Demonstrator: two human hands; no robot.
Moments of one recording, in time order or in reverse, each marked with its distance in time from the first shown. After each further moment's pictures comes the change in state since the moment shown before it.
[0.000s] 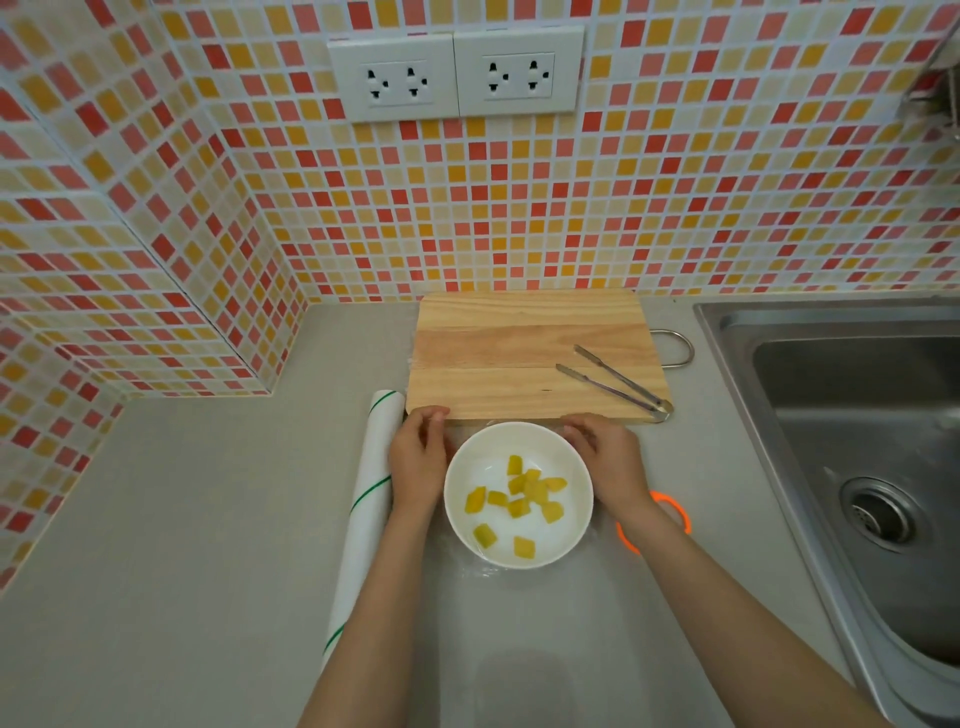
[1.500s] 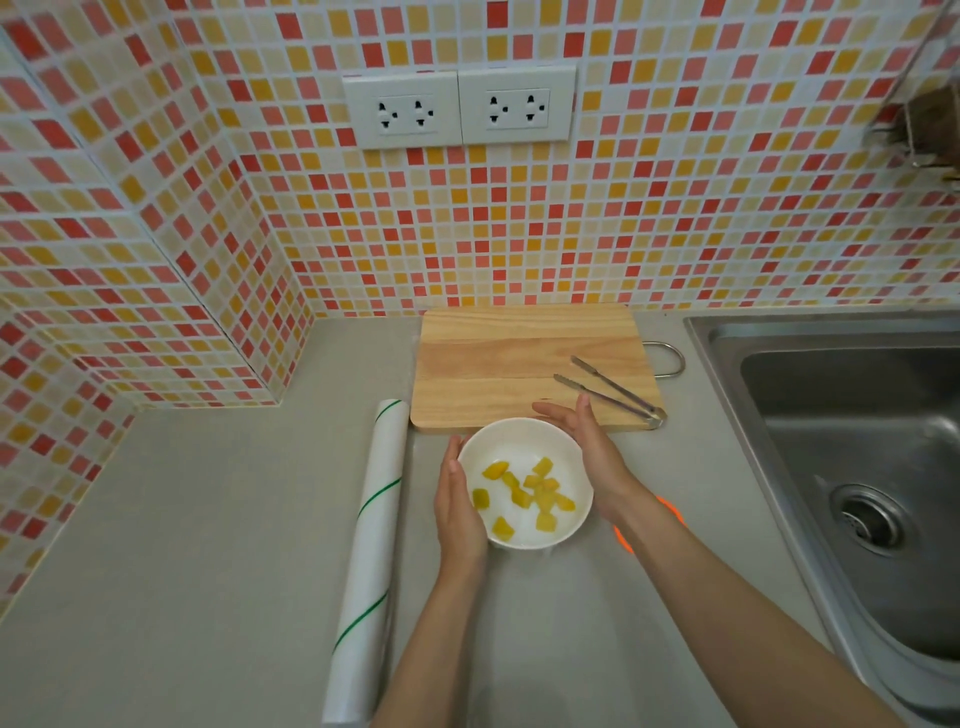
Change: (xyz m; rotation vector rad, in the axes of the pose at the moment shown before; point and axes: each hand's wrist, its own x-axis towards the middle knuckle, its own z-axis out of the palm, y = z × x) left_hand -0.070 0.014 0.019 -0.482 -0.009 -0.219; right_hand 0.000 -0.033 0.002 0.710 -0.281 0.359
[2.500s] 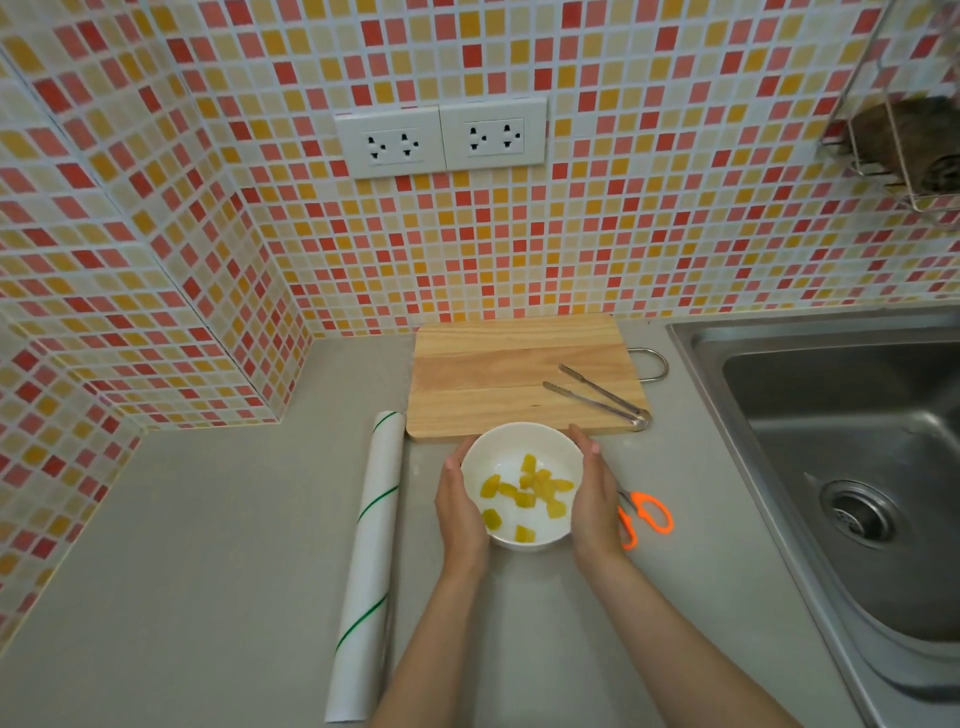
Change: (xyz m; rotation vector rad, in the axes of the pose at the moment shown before) left_hand 0.000 0.003 0.008 0.002 -0.019 -0.017; right_hand -0.039 0.034 0.016 0.132 0.447 -0.218
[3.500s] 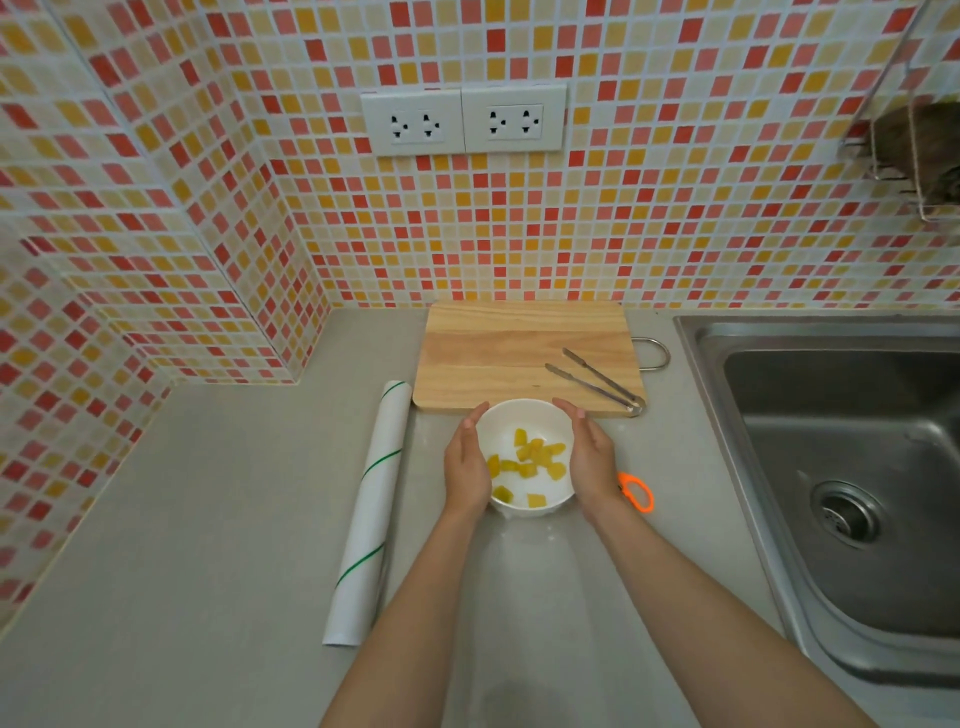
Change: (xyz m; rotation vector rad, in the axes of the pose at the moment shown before) left_hand 0.003 0.002 0.013 0.198 -0.053 0.100; right_hand 0.023 -0.010 -0.013 -0.128 -0.157 0.035
